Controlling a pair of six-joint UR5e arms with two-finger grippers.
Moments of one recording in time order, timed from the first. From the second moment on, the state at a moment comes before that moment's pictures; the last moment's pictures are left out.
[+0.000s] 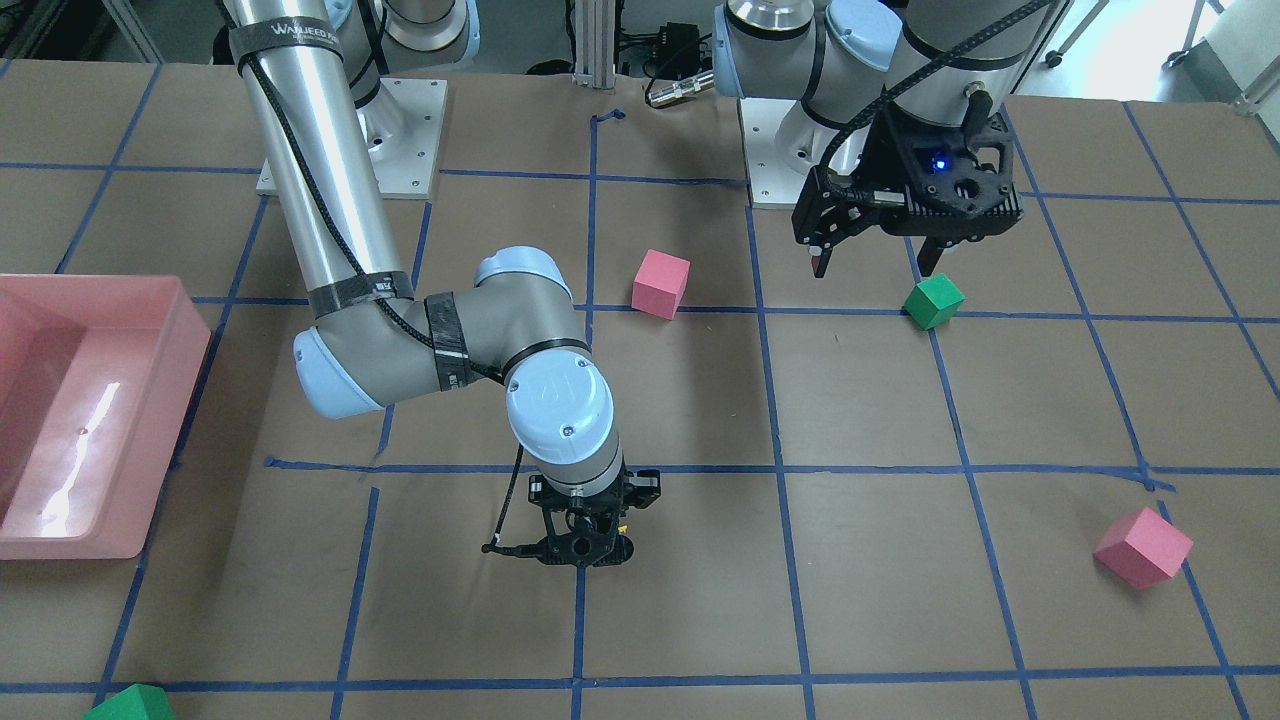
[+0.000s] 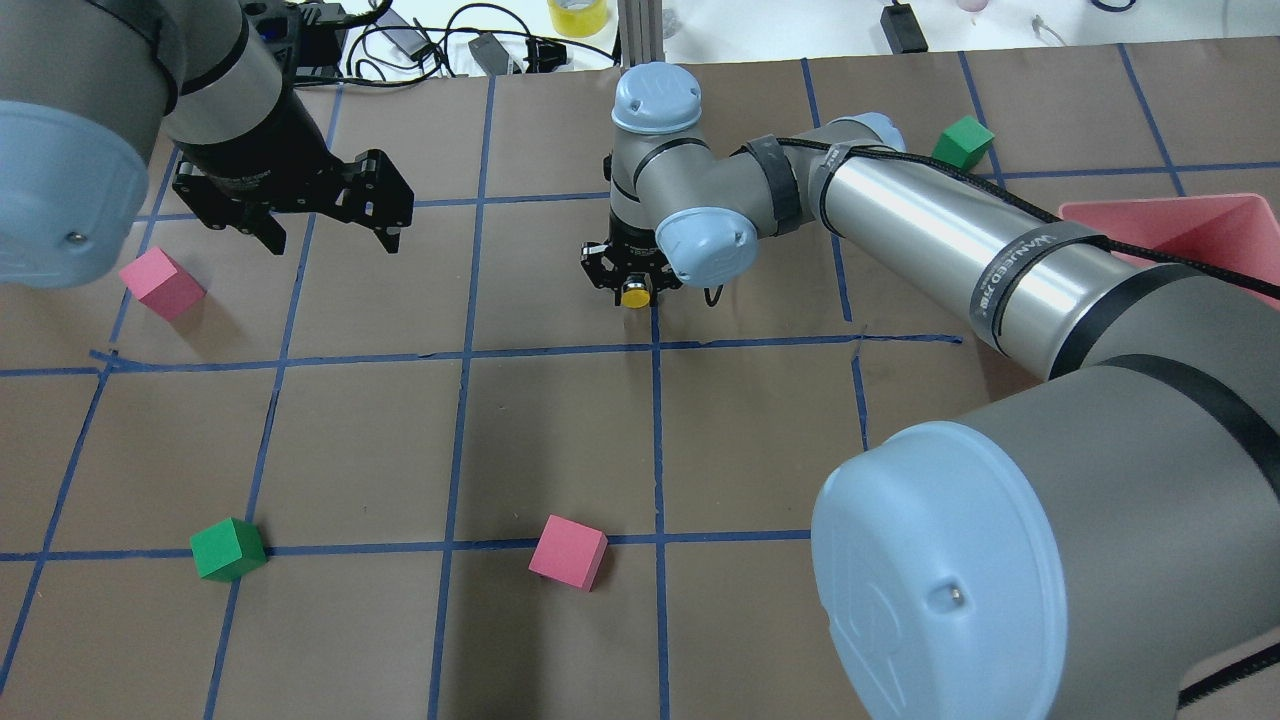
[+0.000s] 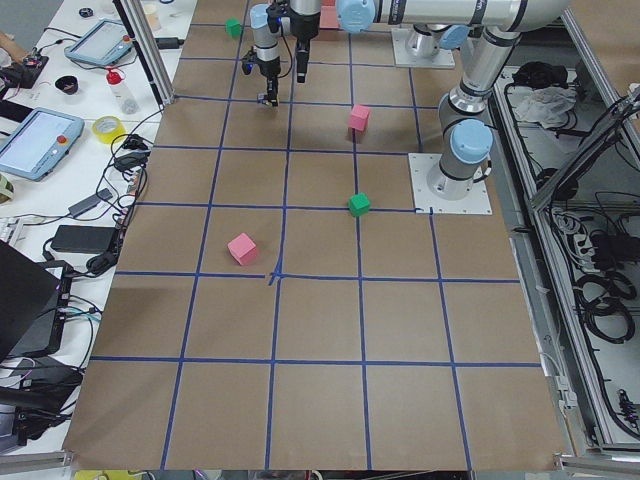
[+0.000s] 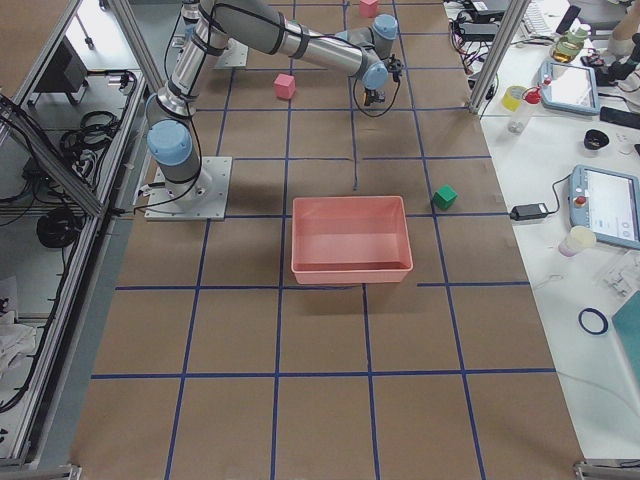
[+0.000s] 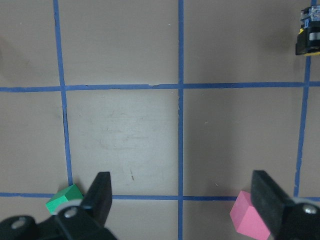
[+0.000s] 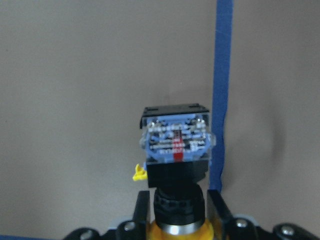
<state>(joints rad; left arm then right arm) -1.59 -1.54 -1.62 -1.47 1.63 -0.02 1.91 -0.88 1.41 -2.09 -1.43 0.34</state>
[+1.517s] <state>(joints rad) -1.60 -1.57 -1.64 -1.43 1.63 -0.03 1.73 -1.27 1.45 -1.76 -1.50 0.32</state>
